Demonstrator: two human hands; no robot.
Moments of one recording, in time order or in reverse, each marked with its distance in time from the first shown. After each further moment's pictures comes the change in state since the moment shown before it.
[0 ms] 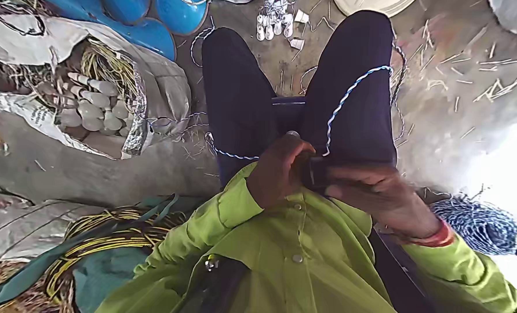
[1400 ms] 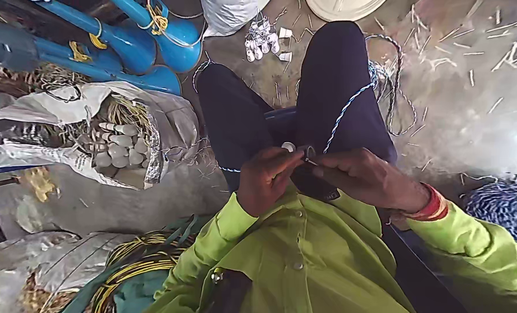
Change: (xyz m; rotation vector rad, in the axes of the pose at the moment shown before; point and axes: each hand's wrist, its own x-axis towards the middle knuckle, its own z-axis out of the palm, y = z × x) left_hand 0.000 -0.004 -0.012 0.040 0.114 0.110; right_hand 0.025 0.007 -0.016 -0.469 -0.051 -0.119
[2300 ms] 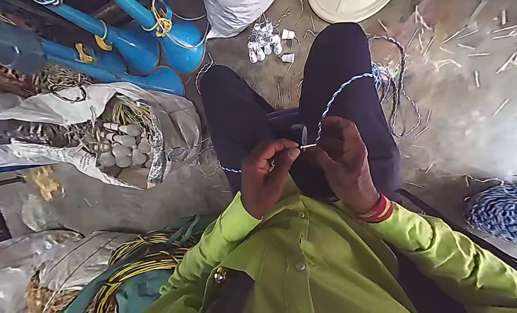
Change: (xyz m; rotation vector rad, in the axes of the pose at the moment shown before) left_hand 0.008 0.010 0.002 -0.364 0.127 -0.220; right_hand 0.023 -0.006 0.052 0.406 0.570 0.208
